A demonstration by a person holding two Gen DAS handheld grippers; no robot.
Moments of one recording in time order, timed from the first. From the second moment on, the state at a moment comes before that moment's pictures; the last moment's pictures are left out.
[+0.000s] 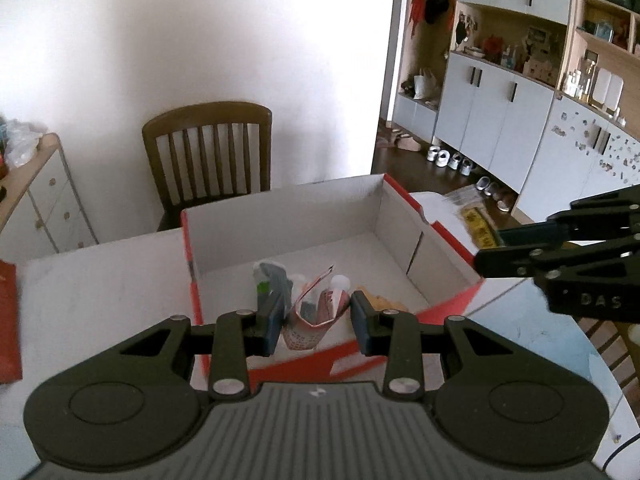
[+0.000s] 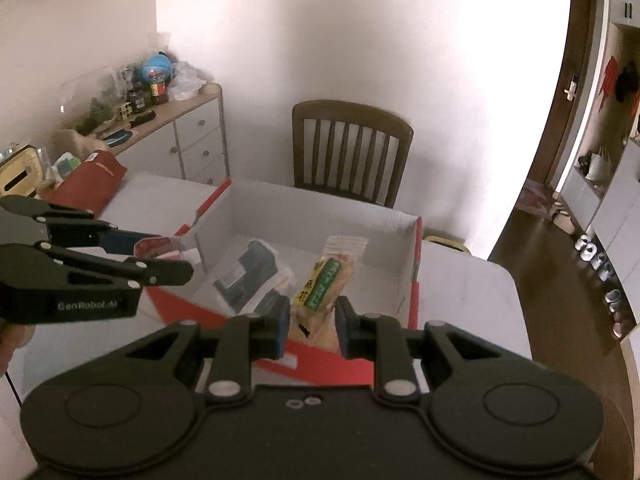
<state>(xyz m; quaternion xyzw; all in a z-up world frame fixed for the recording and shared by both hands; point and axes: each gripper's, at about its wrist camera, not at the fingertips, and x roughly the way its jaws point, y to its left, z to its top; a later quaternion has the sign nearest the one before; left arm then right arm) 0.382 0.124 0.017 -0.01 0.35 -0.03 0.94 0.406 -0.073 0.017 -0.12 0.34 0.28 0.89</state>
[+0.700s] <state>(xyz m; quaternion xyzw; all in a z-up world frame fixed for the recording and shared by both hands) 0.489 0.115 -0.041 0.03 0.44 -0.04 0.90 0.490 -0.040 -0.058 -0.16 0.43 0.27 0.85</state>
